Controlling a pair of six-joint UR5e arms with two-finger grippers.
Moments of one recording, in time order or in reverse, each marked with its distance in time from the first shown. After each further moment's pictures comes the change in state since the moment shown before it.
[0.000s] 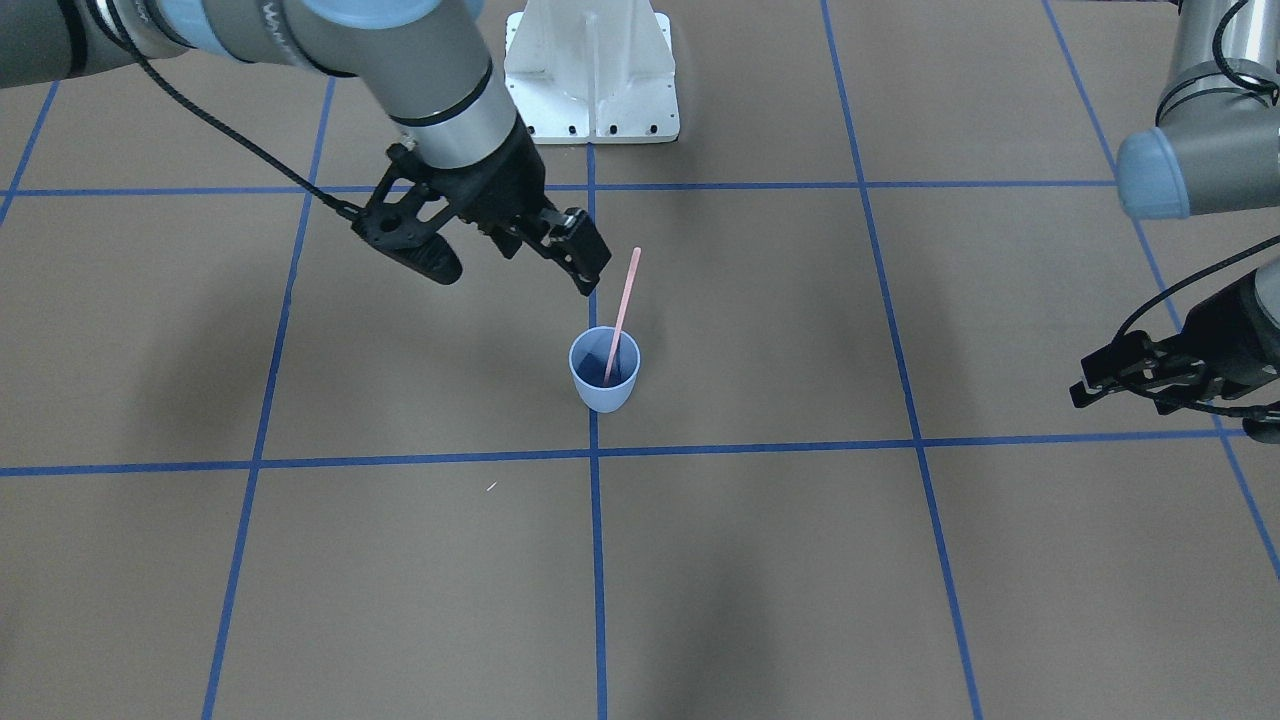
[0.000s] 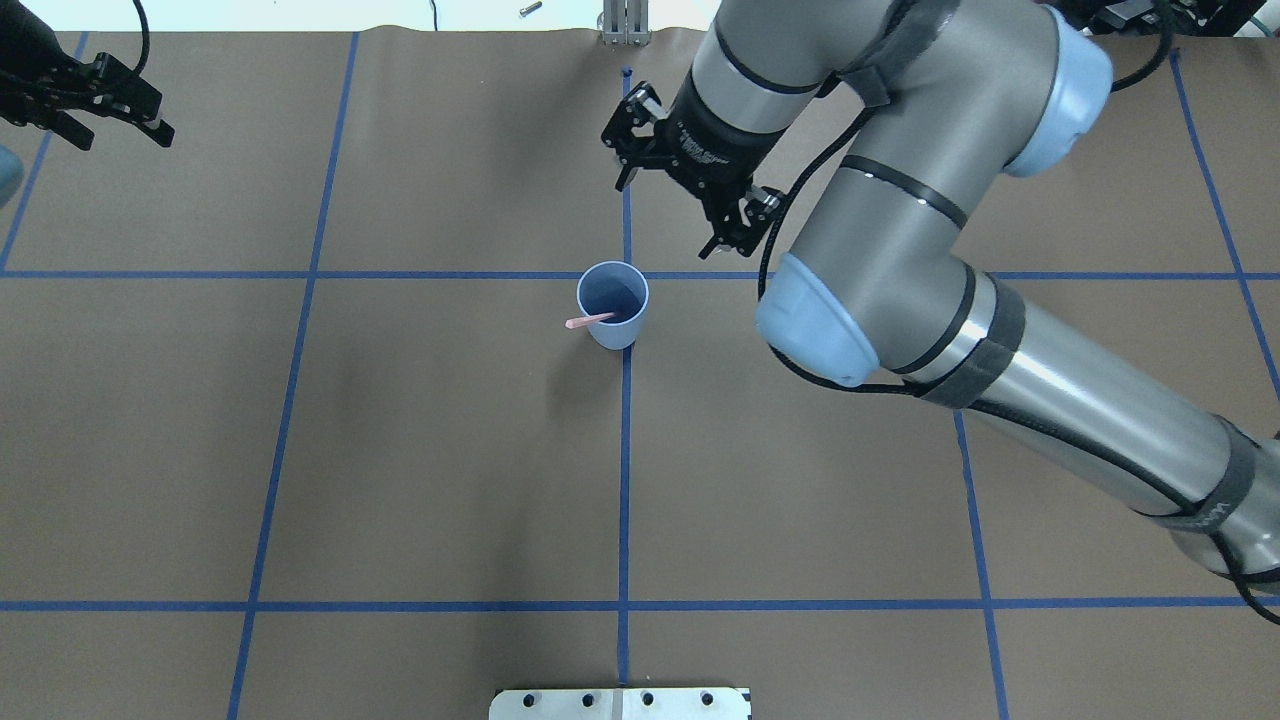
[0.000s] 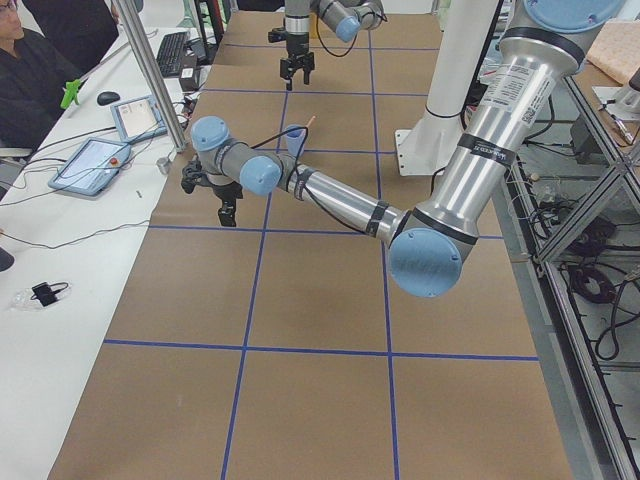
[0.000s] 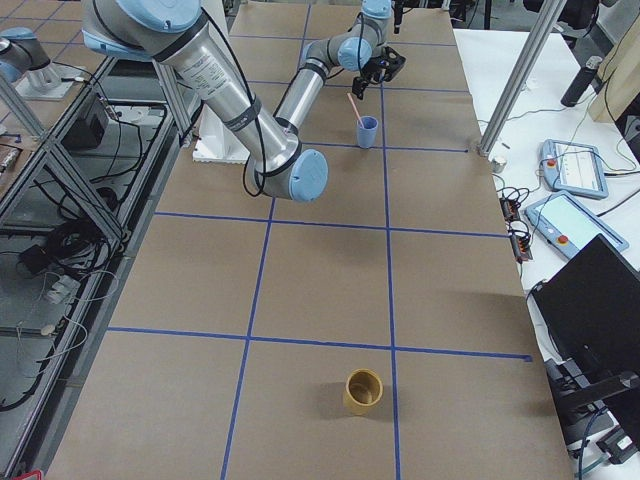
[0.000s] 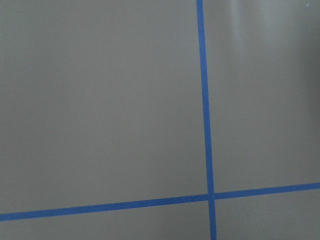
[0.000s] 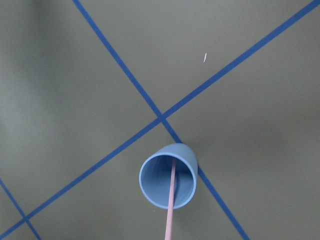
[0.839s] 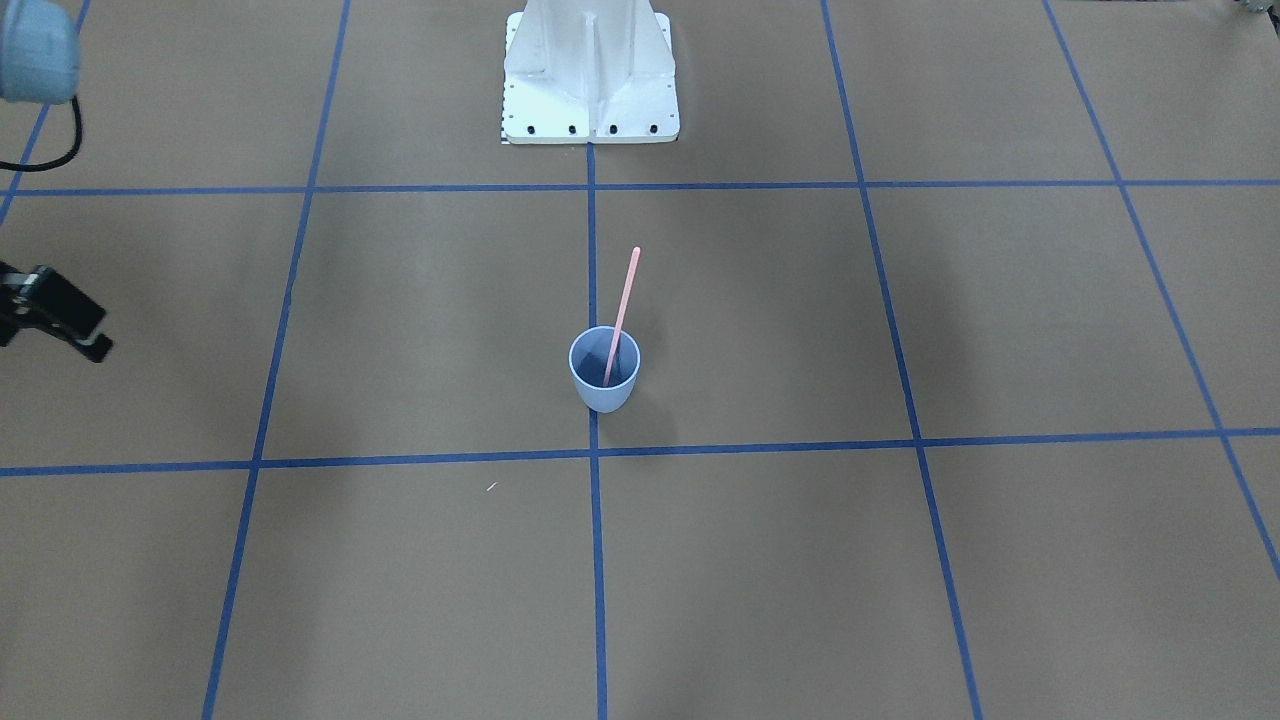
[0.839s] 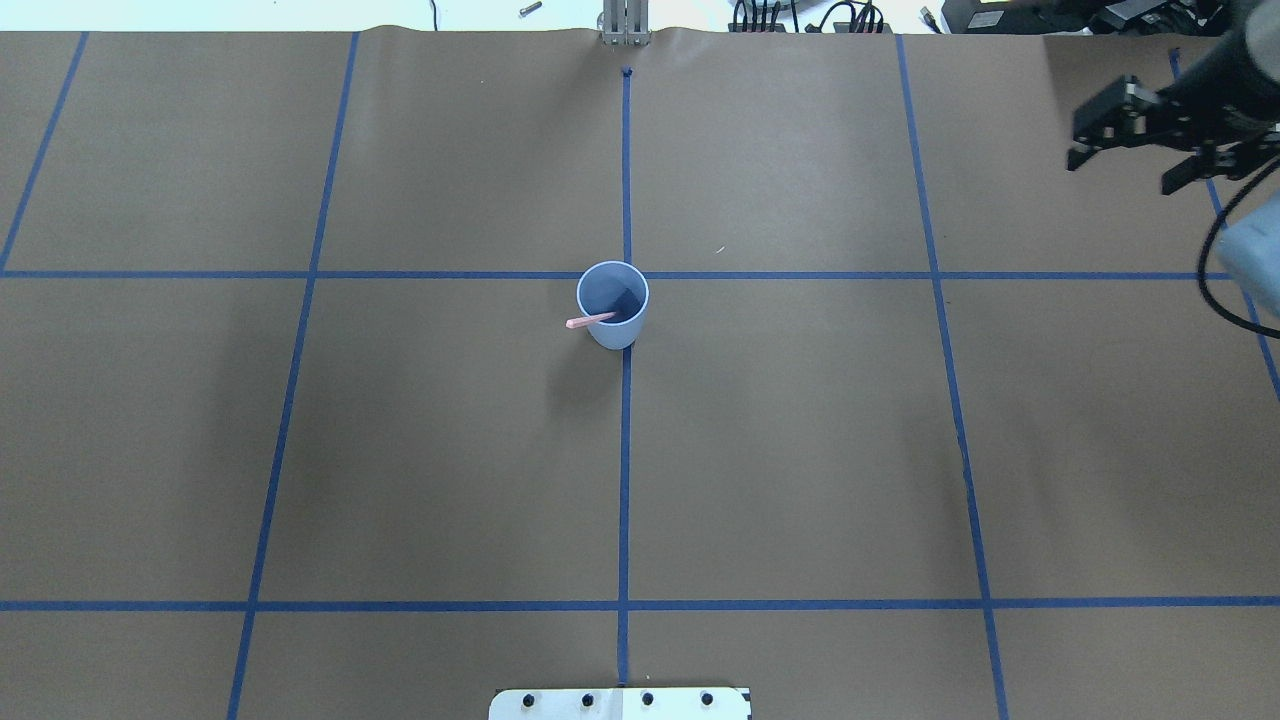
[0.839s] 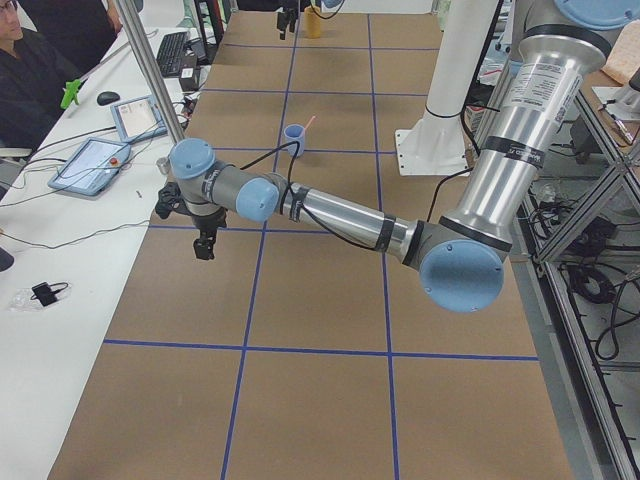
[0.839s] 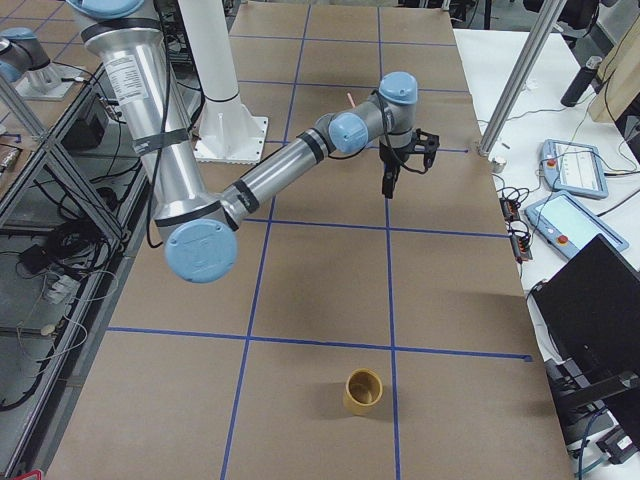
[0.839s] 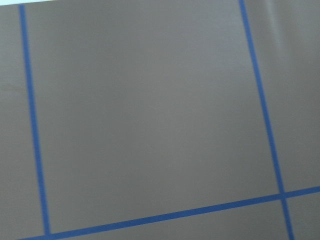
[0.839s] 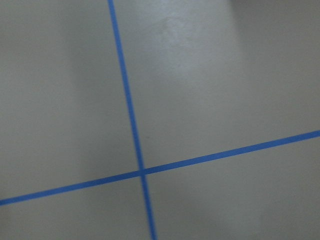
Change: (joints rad) left arm -0.254 0.067 0.100 0.010 0.002 0.402; right arm 0.437 -0.577 0.141 -0.006 0.085 -1.023
